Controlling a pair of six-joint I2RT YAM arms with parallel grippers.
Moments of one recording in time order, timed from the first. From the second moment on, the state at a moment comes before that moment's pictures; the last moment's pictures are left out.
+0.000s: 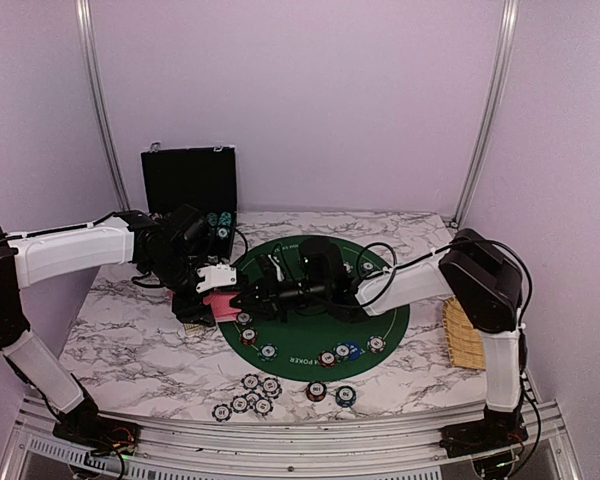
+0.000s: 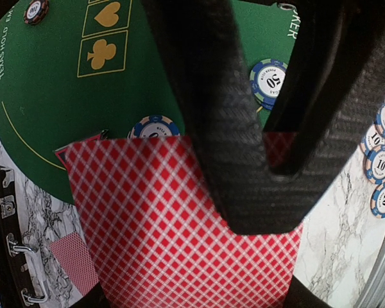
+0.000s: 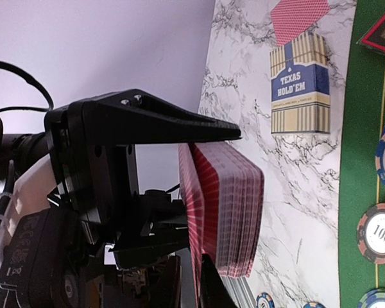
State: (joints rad) left arm -0.64 1.58 1.20 -0.86 0.16 0.77; right arm 0.92 2.10 1.26 0.59 -0.71 1.26
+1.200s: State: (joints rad) left arm -0.60 1.53 1.17 -0.87 0.14 0.77; right arm 0.73 1.97 1.09 0.52 -0.73 1.16
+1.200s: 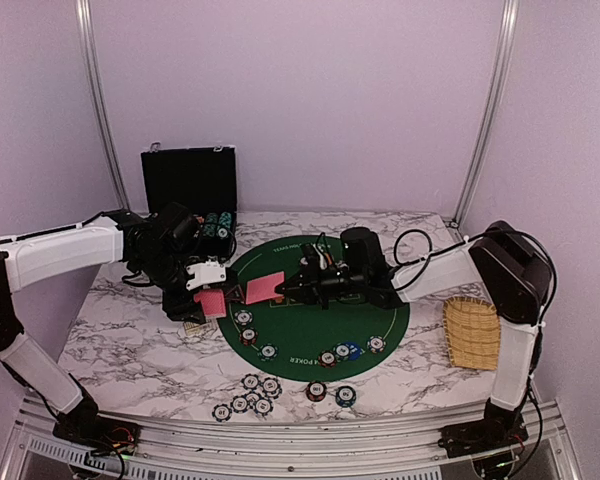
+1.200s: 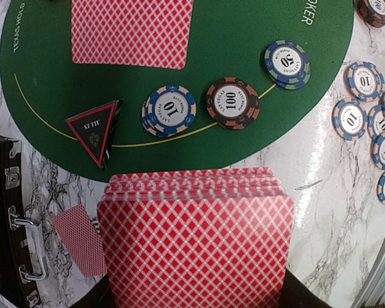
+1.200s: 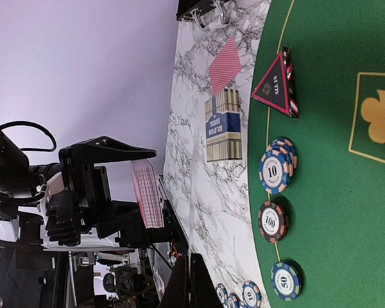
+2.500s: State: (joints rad) left arm -0.60 1.50 1.14 -0.89 0.17 0.75; right arm 0.77 2.36 1.58 0.18 -0.58 1.02
